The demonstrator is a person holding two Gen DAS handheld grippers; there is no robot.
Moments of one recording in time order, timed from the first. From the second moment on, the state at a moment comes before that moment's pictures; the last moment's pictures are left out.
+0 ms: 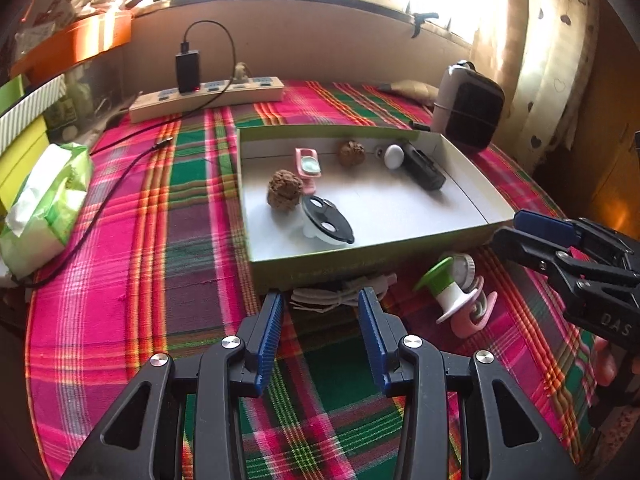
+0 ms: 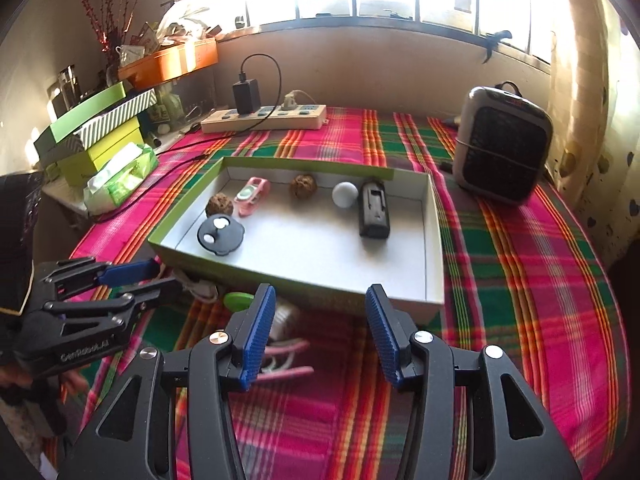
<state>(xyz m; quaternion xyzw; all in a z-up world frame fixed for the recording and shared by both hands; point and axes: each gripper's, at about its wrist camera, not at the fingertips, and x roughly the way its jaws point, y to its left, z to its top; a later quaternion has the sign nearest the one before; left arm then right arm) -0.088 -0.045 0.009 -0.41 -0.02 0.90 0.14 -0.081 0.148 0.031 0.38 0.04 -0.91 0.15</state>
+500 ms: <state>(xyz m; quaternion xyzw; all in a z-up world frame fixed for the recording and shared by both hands) -0.080 -0.020 0.004 -0.42 0.01 0.88 0.20 -0.067 0.167 0.019 0.39 0.02 -0.91 0.14</state>
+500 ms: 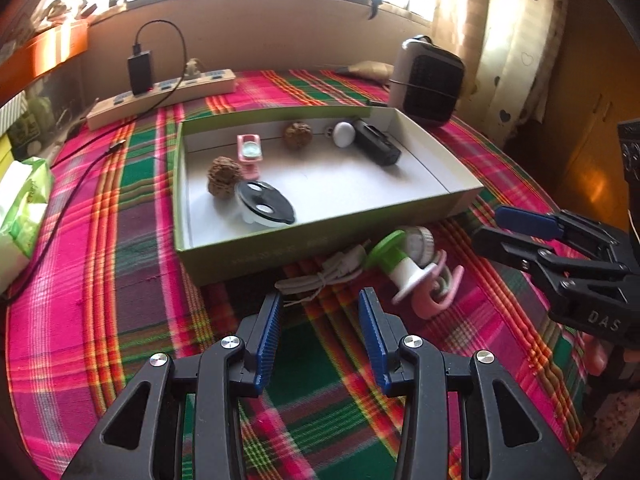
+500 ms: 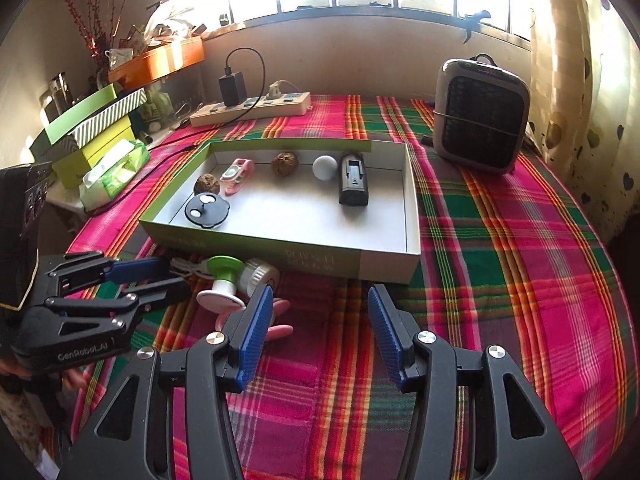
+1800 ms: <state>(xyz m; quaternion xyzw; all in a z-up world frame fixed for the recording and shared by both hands) -0.074 0.007 0.023 -0.42 -0.02 0.88 0.22 -0.060 0.175 -0.008 0.43 0.06 -0.90 0.09</state>
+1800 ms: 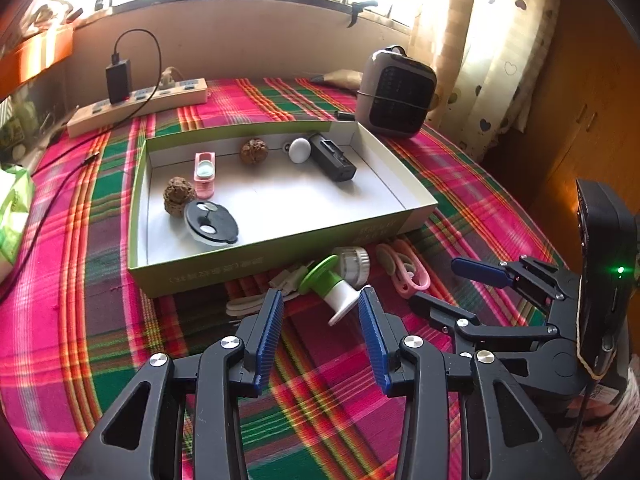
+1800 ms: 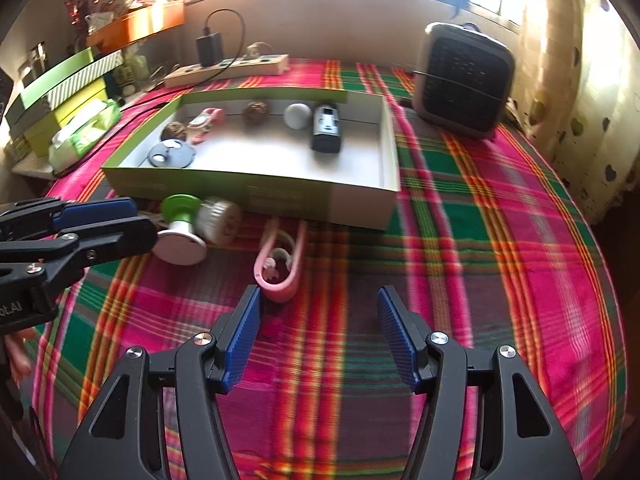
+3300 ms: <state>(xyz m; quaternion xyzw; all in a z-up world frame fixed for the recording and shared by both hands) -0.078 0.021 0.013 -0.45 -0.04 0.88 0.13 -0.080 0.173 -0.009 0.44 0.06 -0.89 0.11</state>
